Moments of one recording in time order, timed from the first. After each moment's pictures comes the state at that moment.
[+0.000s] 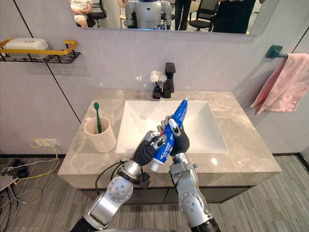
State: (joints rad) left arm 0.00 0.10 -0.58 -0.17 0.35 -0.21 0.13; right arm 0.04 -0.10 0.37 -0.21 1.09 -0.23 0.14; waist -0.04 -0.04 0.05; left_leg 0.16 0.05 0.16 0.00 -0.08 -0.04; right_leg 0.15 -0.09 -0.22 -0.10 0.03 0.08
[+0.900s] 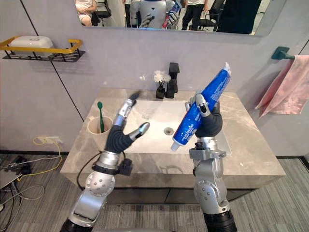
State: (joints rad) left arm 0.07 0.12 -0.21 -0.48 0.31 -0.25 0.22; right arm -0.05 -0.15 0.11 -0.39 0.83 -0.28 0.06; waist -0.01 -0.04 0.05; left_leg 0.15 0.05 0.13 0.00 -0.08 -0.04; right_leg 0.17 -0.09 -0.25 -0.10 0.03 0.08
